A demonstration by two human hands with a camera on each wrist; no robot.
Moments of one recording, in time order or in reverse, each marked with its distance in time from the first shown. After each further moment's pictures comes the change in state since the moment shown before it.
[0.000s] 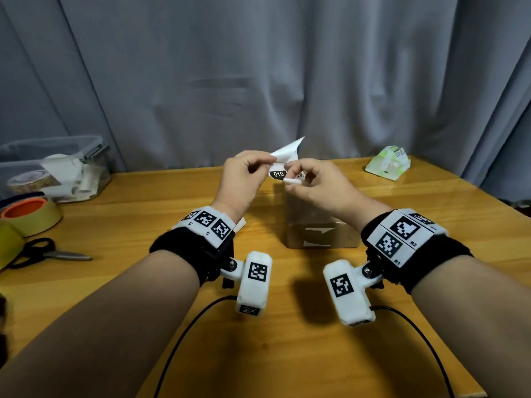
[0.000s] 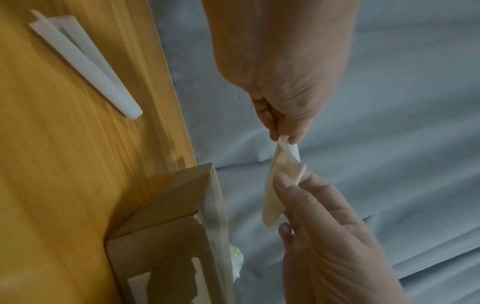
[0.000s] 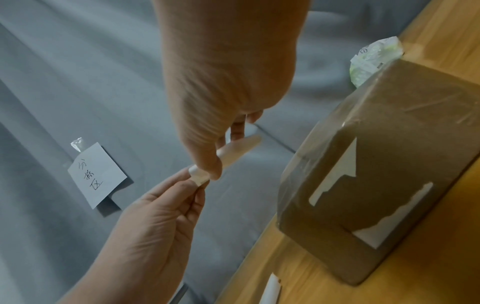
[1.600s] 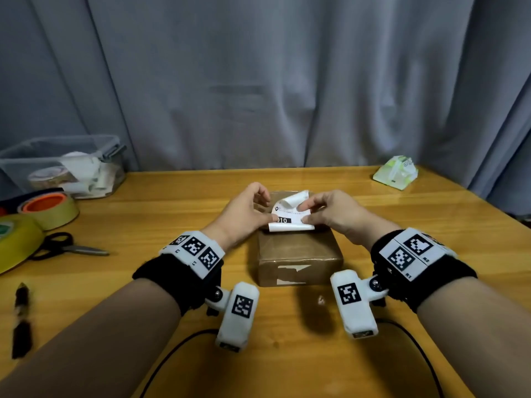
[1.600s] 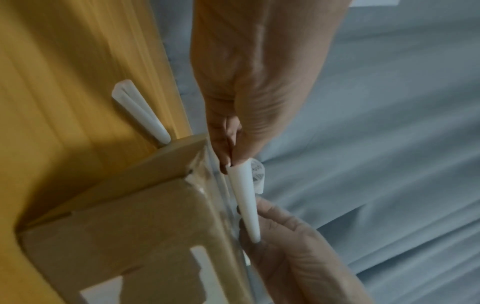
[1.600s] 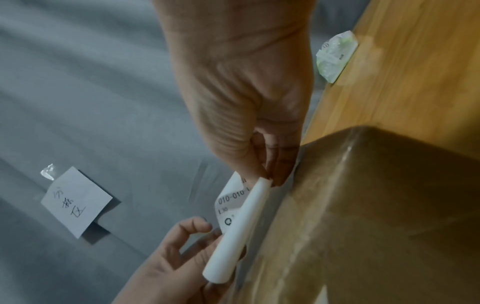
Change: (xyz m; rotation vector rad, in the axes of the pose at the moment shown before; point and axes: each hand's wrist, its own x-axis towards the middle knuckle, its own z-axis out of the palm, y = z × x) left_hand -0.037 -0.008 -0.030 0.054 -0.369 -0.296; right_hand -0.014 0.004 0.008 0.129 -0.149 0.428
